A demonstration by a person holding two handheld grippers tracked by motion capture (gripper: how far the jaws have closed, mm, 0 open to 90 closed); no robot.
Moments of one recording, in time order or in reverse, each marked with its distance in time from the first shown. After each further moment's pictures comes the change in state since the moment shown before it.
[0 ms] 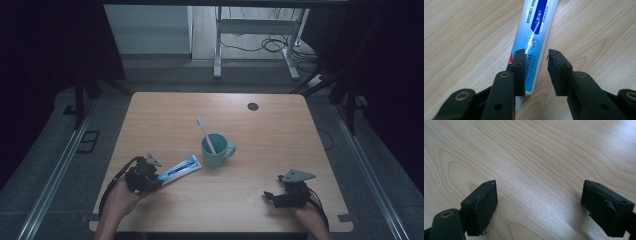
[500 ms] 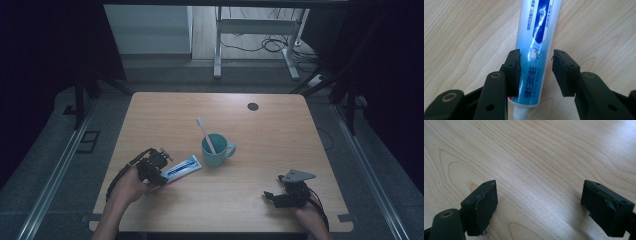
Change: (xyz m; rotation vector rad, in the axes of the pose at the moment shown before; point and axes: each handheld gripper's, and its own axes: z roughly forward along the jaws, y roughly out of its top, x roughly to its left) left arm 0.001 0.039 0.018 0.195 0.011 0.073; right arm 0.000 0.000 0.000 0.002 0.000 0.001
